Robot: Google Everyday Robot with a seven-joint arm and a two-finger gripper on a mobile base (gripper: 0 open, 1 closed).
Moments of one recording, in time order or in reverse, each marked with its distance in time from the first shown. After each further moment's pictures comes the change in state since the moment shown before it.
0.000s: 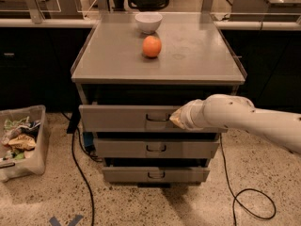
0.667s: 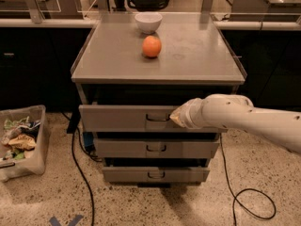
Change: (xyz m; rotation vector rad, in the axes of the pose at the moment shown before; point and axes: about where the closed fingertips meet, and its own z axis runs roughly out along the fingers) arm -0.004 -0.004 0.000 0.022 0.005 -0.016
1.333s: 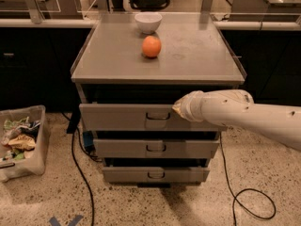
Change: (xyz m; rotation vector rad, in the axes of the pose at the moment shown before) arm -0.017 -0.033 -0.005 0.112 -0.028 -0.025
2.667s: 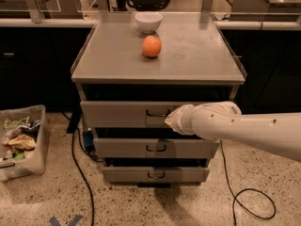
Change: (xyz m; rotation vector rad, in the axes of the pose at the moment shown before) arm 0.013 0.055 0.014 -0.060 0.030 -0.035
